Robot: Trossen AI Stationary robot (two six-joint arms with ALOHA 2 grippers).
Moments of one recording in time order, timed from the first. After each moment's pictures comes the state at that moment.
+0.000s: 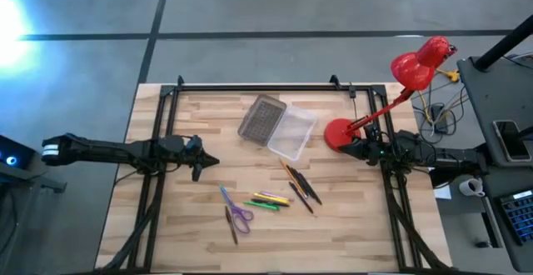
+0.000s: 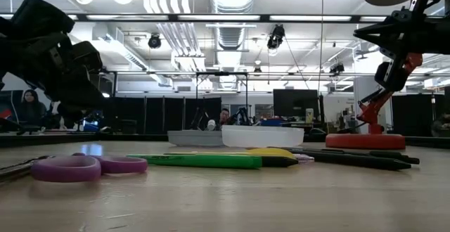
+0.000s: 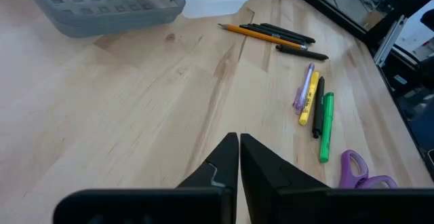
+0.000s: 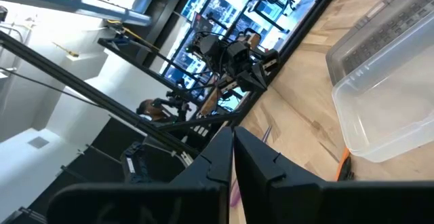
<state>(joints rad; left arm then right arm) 0.11 0.53 0.01 0.10 0.09 -0.49 -0.08 0.03 0.01 0.09 -0.05 1.02</state>
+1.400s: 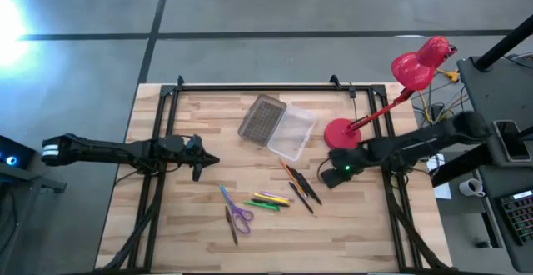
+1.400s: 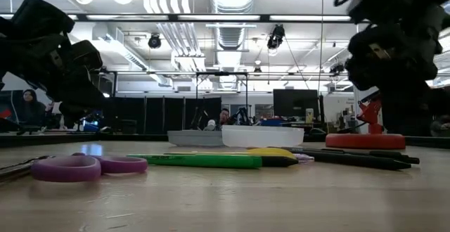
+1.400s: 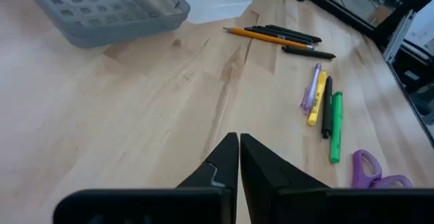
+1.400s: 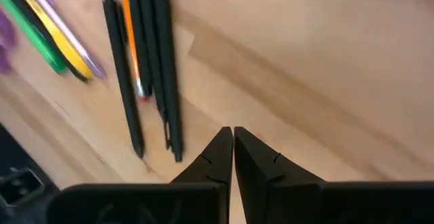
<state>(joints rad) 0.11 0.53 0.01 0.10 0.07 -0.45 0.13 1.21 0.52 -0.41 -0.18 1.26</state>
